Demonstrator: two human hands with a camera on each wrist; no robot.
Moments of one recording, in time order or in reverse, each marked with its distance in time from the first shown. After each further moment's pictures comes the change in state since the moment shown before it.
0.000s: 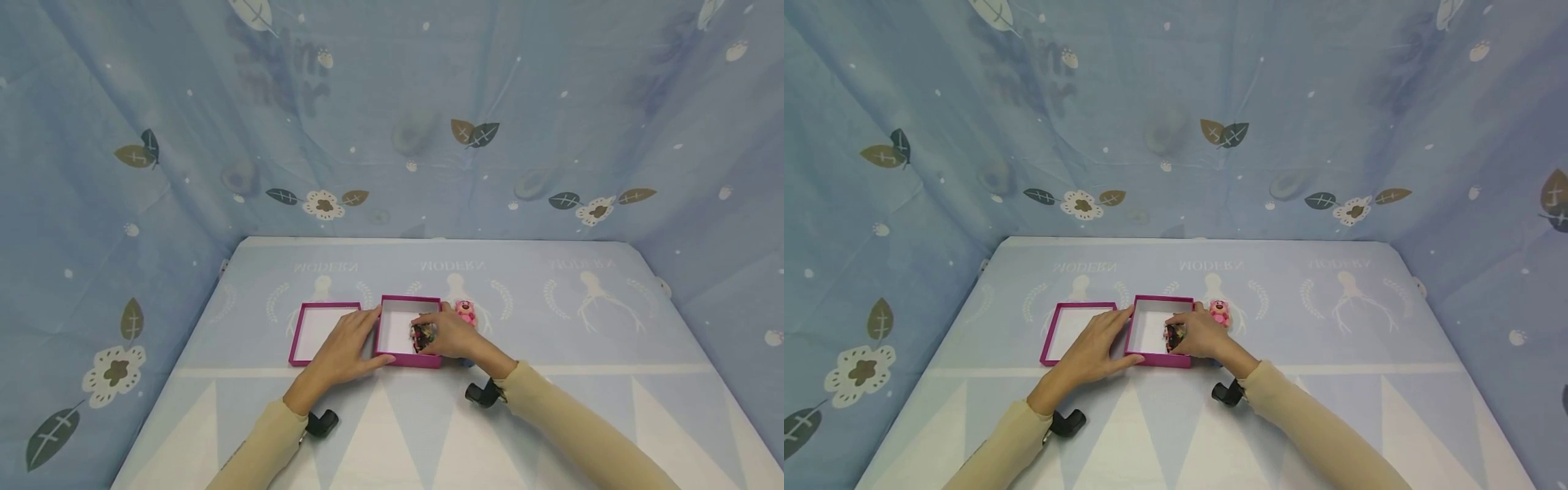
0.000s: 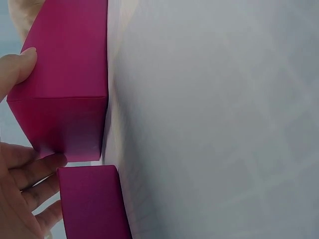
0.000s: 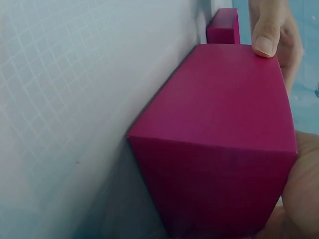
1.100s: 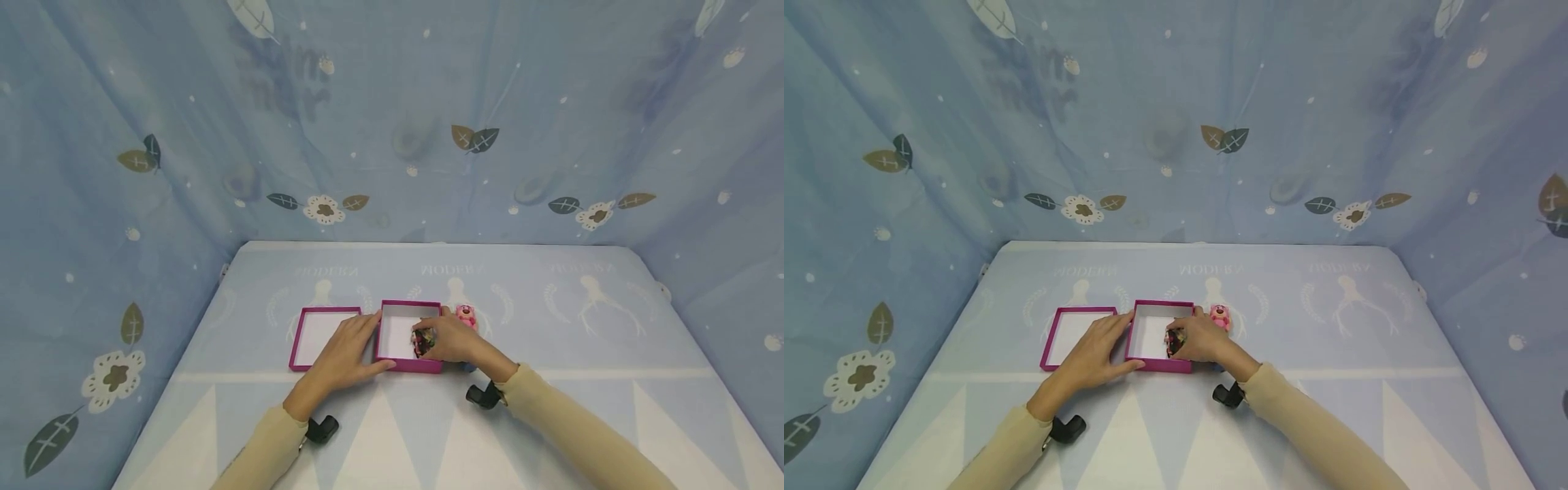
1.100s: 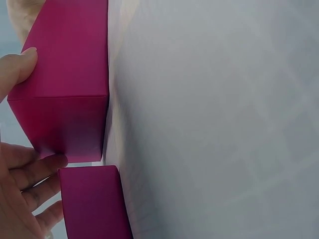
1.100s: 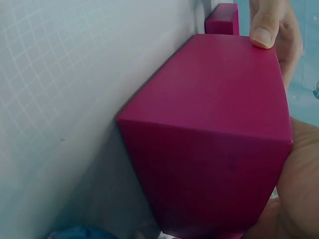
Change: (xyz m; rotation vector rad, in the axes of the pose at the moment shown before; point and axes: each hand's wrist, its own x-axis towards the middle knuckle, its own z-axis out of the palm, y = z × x) left_hand 0.000 -0.001 0.000 0.003 0.001 0.002; right_hand 0.002 -0.005 -0.007 -0.037 -0.067 0.019
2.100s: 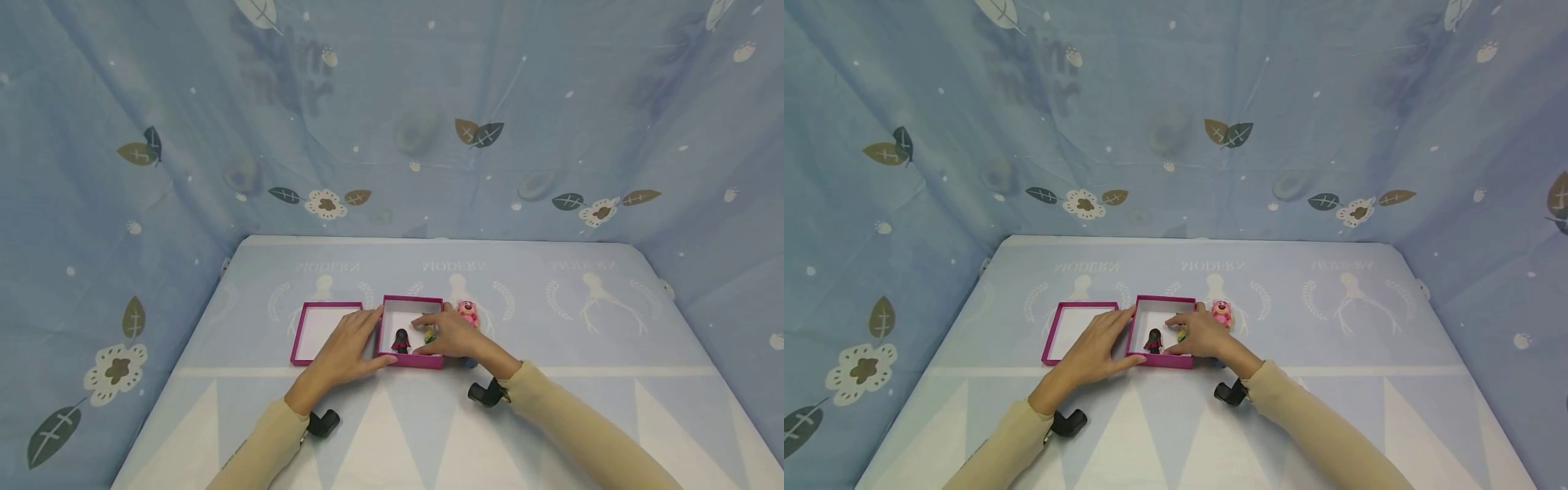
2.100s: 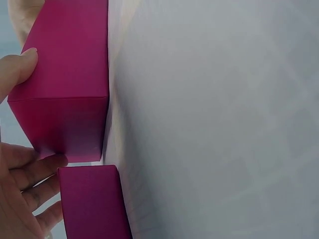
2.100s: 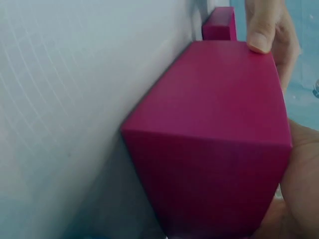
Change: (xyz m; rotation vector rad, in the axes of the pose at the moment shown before) left_hand 0.000 -0.001 0.002 0.013 0.013 0.012; right_hand 0.001 0.003 0.003 0.039 0.017 -0.048
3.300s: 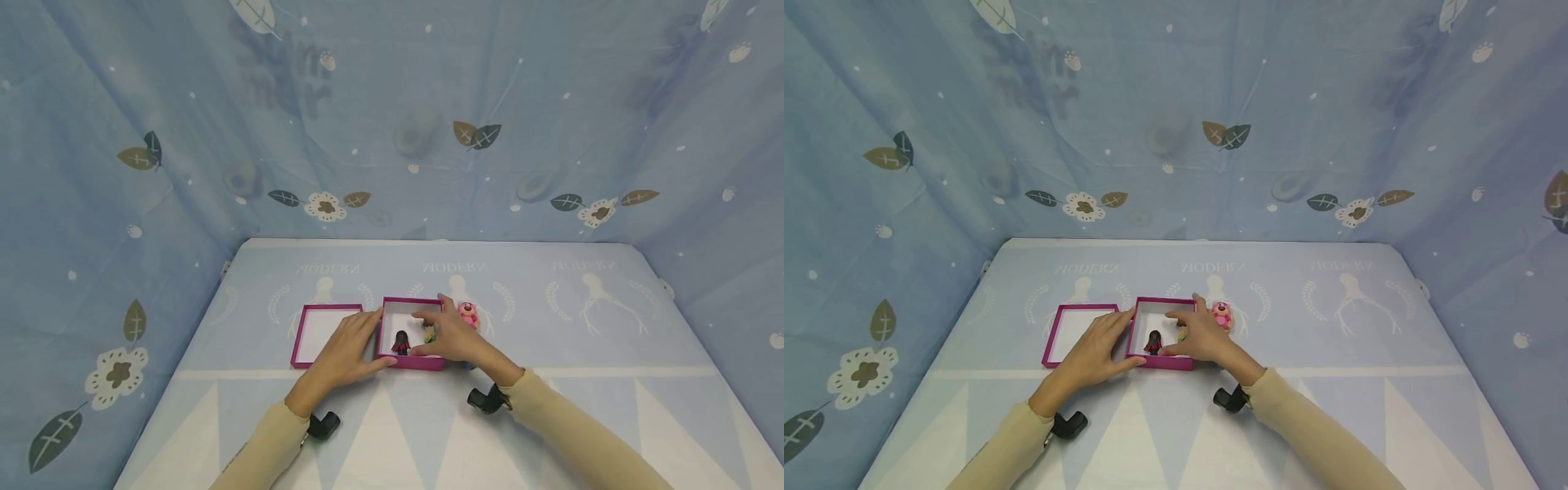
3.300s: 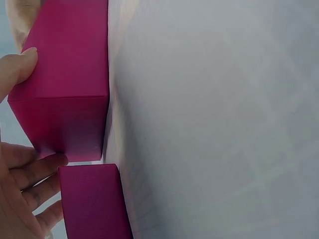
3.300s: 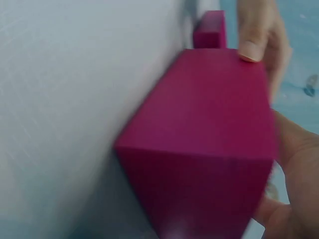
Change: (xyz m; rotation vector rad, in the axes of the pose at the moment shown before) left_hand 0.000 -0.001 0.001 0.006 0.006 0.008; right_hand -0.005 0.000 0.002 0.092 0.101 0.008
